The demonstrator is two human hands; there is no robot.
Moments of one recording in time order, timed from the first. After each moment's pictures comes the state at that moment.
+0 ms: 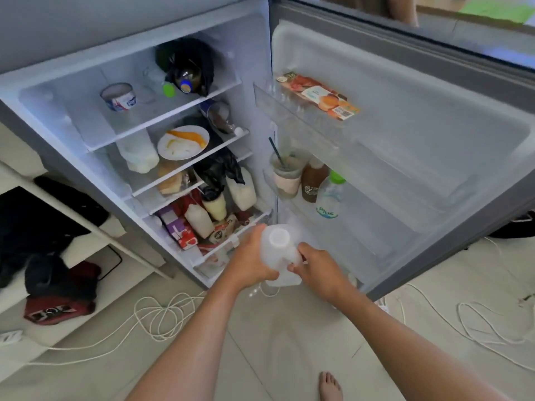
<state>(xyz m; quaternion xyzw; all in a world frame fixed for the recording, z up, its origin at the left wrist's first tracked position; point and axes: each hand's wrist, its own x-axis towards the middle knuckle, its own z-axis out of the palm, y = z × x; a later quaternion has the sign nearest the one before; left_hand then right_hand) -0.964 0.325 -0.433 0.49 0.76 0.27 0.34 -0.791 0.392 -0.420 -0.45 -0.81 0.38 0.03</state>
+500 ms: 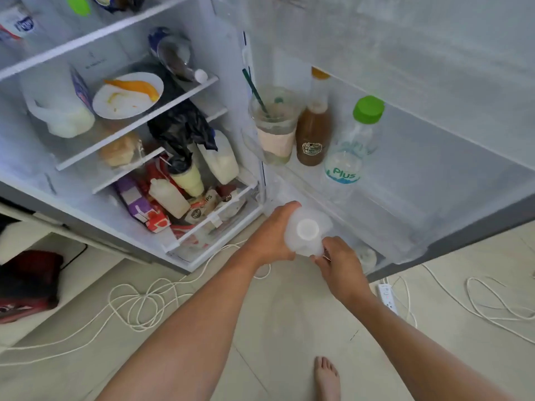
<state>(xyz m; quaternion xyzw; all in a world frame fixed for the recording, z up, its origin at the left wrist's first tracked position) -0.933 0.438 -0.584 0.59 0.70 0.19 0.36 -0.742 0.450 -0.584 -0.51 -0.78 0.35 0.13</state>
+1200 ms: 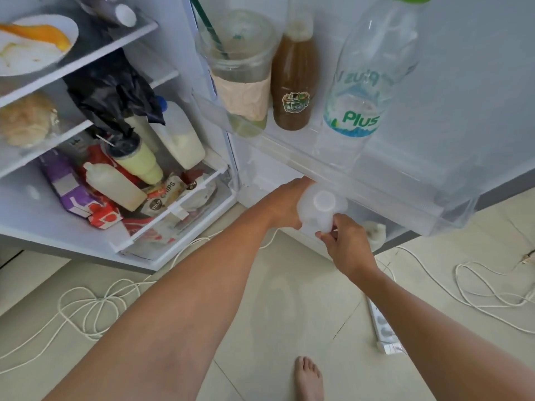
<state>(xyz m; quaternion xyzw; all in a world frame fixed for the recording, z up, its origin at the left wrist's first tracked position) -0.882 0.558 -0.653 0.66 0.65 0.09 0.37 -0.698 0.541 -0.680 -0.58 -0.73 0.33 0.13</state>
